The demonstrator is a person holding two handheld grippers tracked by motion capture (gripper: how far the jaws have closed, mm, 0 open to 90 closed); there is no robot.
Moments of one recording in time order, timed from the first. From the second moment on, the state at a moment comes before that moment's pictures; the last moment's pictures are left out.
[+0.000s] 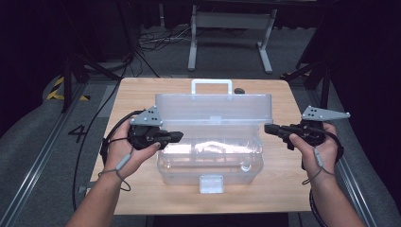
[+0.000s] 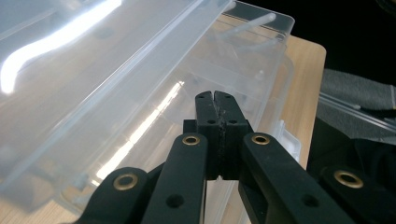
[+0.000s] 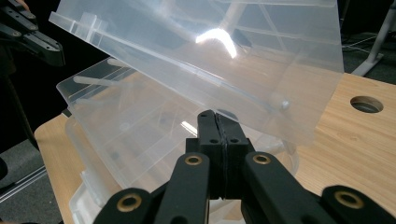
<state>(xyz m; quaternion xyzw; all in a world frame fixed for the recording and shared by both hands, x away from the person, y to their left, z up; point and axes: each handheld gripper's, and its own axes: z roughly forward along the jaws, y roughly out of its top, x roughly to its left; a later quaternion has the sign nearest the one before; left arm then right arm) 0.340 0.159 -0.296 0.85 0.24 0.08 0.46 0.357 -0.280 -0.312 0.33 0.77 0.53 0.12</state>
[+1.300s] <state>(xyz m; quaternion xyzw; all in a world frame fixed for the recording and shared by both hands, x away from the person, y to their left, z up) 0.318 0.198 -0.321 0.79 0.33 0.12 0.50 0.336 -0.289 -0.333 0.32 0.76 0.55 0.12</state>
